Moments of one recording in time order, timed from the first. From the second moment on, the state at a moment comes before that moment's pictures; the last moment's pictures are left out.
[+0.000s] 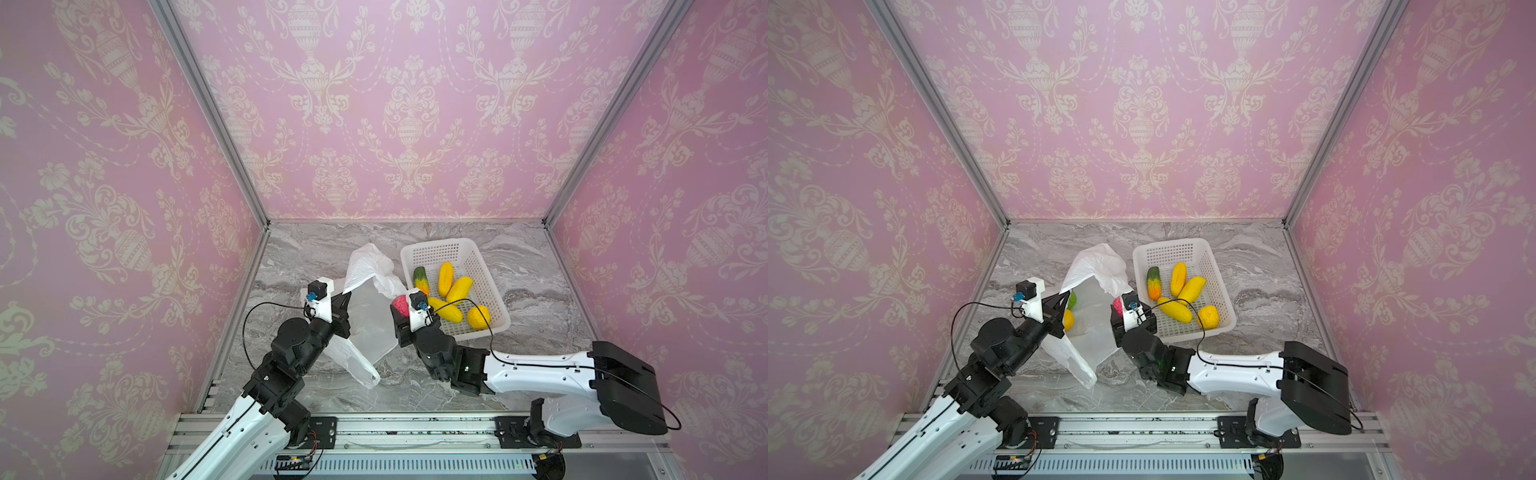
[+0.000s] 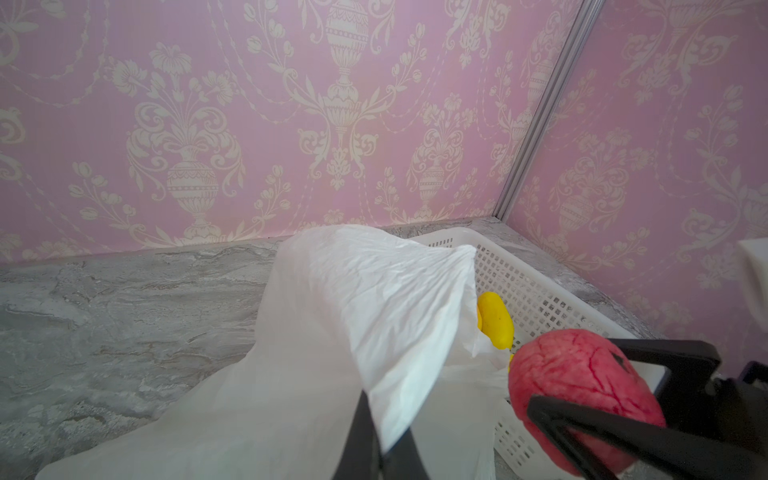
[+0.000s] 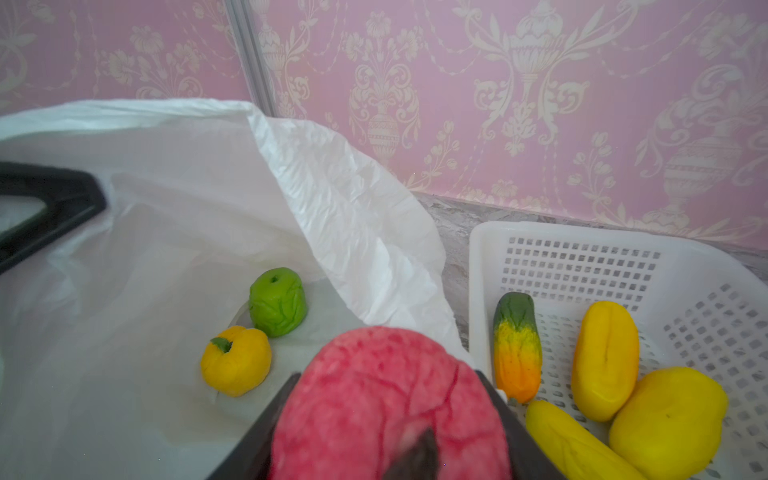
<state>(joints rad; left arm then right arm) -0.56 0.53 0.47 -0.01 -0.11 -0.20 1.20 1.39 0.73 0.45 0.84 0.23</state>
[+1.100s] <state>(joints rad) -0.56 0.56 0.50 -0.02 -0.11 -0.17 0.71 1.49 0.67 0.11 0.69 0.71</state>
